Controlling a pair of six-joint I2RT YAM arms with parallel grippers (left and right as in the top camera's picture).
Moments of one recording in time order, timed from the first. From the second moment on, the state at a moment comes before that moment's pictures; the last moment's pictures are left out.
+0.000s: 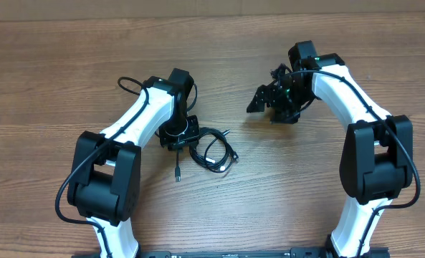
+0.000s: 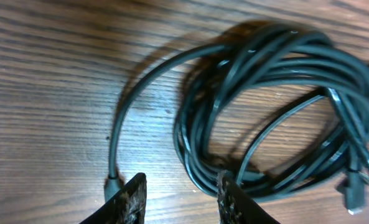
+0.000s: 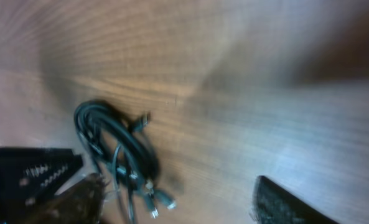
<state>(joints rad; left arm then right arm) -0.33 1.97 1.37 -1.08 0.23 -0.52 0.17 2.05 1.55 -1.04 -0.57 0.28</state>
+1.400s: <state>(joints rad) -0.33 1.97 1.33 -0.96 0.25 -0.55 0.46 2.05 1.35 -0.87 -0.45 0.44</state>
